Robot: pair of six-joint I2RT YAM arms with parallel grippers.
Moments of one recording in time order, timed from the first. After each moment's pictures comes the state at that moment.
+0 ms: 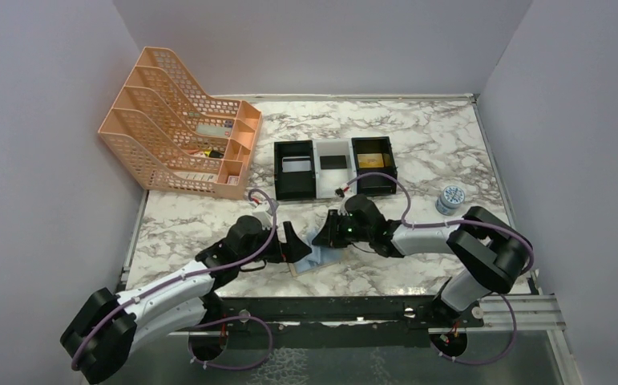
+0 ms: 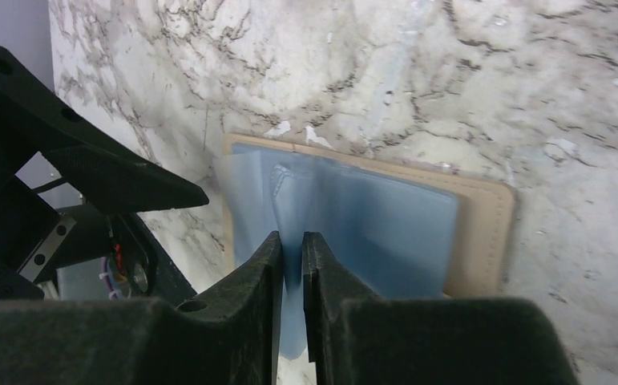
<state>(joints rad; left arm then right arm) -0.74 0.87 0.24 0.10 0.21 -0.78 0.86 1.58 0.58 0.38 -0.22 0.80</state>
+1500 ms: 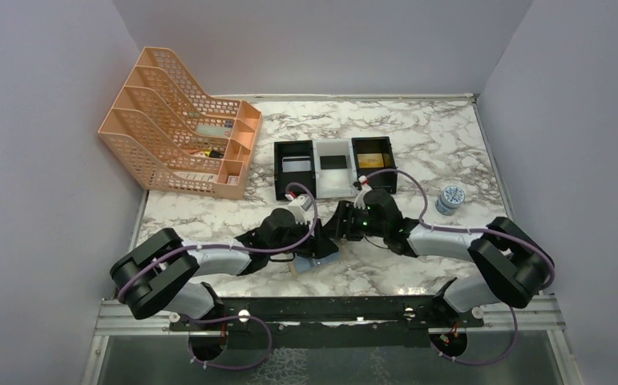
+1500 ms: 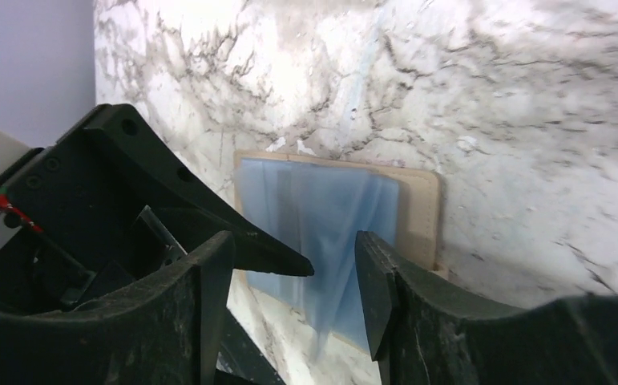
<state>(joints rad) -0.88 1.37 0.37 0.52 0.24 -0.80 0.74 1.48 0.50 0.42 -0.33 0.84</state>
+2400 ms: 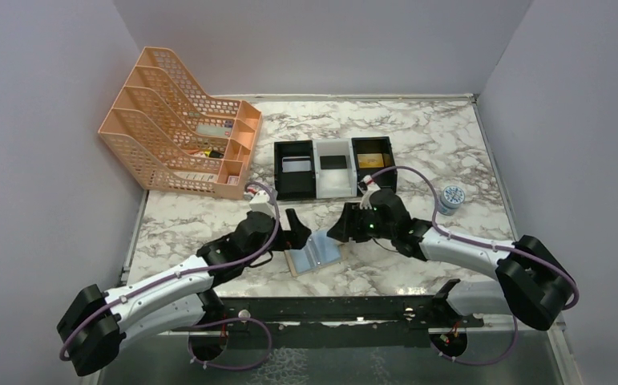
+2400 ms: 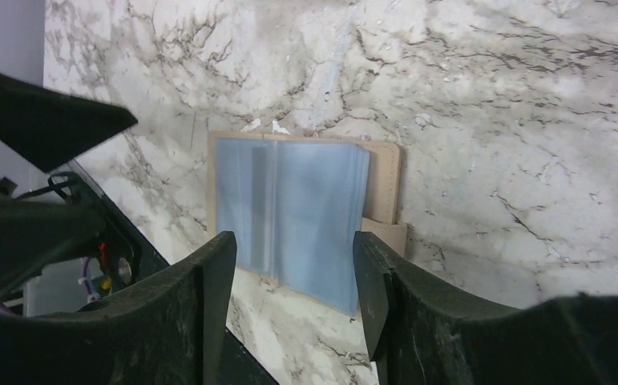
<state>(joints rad) -0.90 0.89 0.39 0.05 -0.16 -0.78 0.74 1.27 0.50 0.16 -0.21 0.70</state>
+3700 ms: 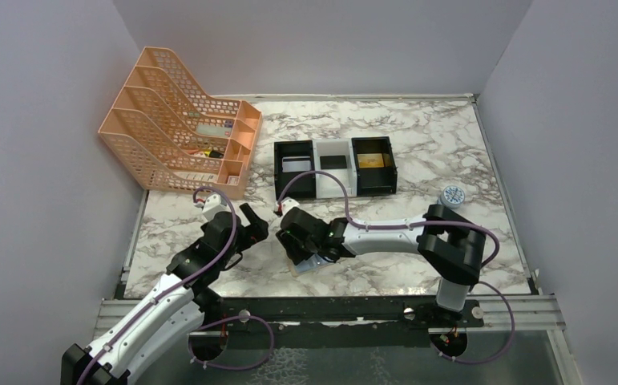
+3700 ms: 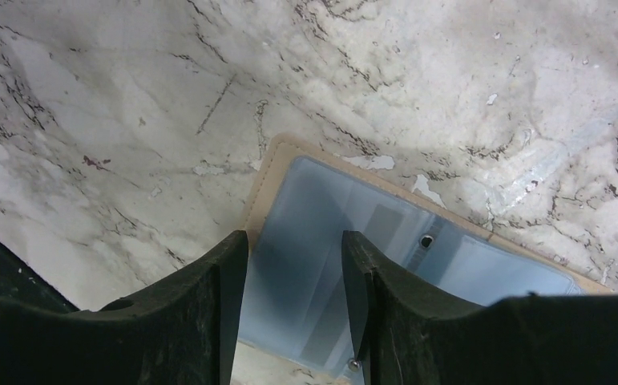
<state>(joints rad) -0.59 0.57 0.37 -0.45 -0.32 -0.89 1.17 1.80 1.06 -0.16 0.16 0.40</state>
